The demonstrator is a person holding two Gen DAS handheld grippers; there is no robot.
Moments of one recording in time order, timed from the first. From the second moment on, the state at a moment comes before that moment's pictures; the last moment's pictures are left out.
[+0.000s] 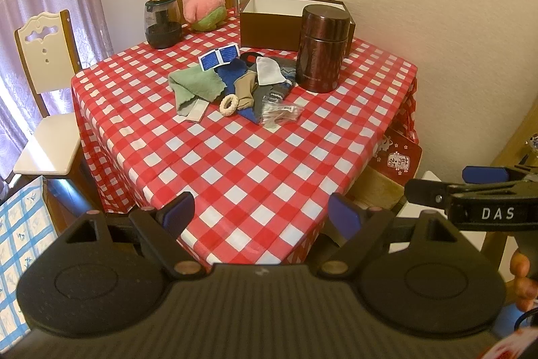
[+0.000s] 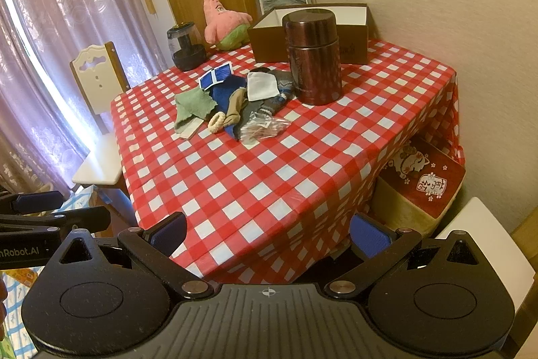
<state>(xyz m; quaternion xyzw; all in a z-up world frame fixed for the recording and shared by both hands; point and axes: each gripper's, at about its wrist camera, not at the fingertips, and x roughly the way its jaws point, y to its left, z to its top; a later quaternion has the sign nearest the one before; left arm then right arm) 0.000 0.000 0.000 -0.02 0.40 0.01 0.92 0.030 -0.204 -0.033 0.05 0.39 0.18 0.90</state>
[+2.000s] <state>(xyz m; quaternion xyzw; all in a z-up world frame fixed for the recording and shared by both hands) 0.216 0.060 -0.073 -0.03 0.43 0.01 0.90 0.236 -0.181 -0.081 0.04 0.36 0.26 0.90</state>
